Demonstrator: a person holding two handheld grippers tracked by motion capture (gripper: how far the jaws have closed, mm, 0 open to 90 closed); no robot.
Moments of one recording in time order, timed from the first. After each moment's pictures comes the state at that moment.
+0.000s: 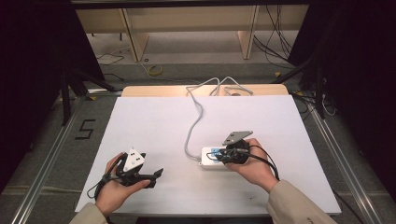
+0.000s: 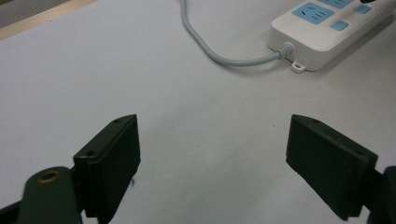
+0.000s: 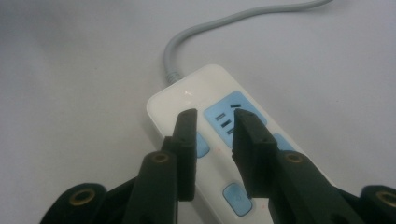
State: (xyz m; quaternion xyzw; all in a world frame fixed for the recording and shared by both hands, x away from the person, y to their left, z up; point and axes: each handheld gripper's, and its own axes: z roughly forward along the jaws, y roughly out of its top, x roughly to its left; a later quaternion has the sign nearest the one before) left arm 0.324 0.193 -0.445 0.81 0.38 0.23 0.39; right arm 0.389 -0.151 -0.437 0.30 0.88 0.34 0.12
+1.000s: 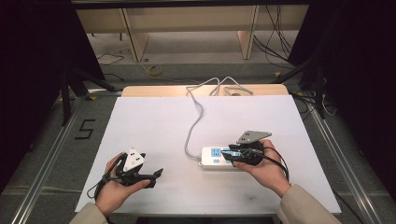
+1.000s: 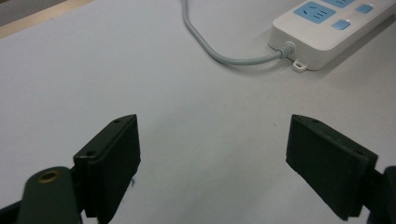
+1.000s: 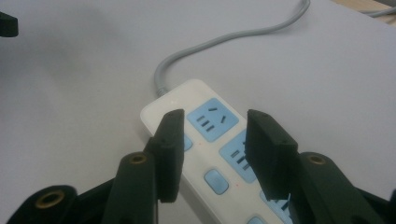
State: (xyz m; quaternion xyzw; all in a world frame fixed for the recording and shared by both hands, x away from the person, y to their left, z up) left arm 0.324 0.194 -0.446 0.81 0.38 0.23 0.39; right arm 0.378 -0.182 -0.425 0.32 0.85 0.40 0.14
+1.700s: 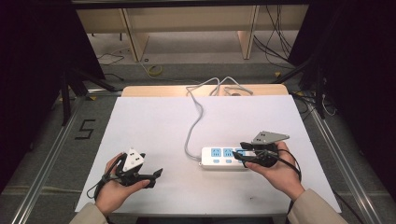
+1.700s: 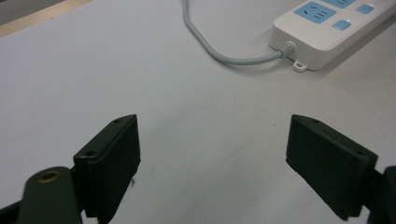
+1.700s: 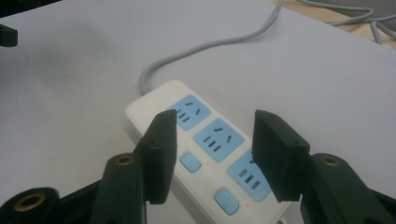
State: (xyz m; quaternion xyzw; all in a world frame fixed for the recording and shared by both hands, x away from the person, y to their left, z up) left arm 0.323 0.194 -0.446 0.81 0.38 0.23 0.39; right arm 0.369 -0.215 -0.420 0.33 0.83 0.43 0.16
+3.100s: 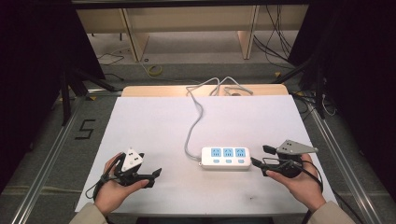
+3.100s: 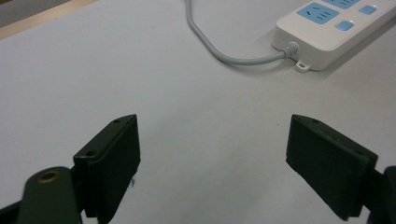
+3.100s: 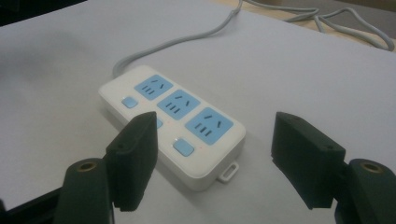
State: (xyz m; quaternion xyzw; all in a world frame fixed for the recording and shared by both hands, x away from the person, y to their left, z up) left arm 0.323 0.197 -0.445 0.81 0.38 0.23 0.39; right arm 0.345 -0.272 -0.433 0.36 0.79 0.46 0.19
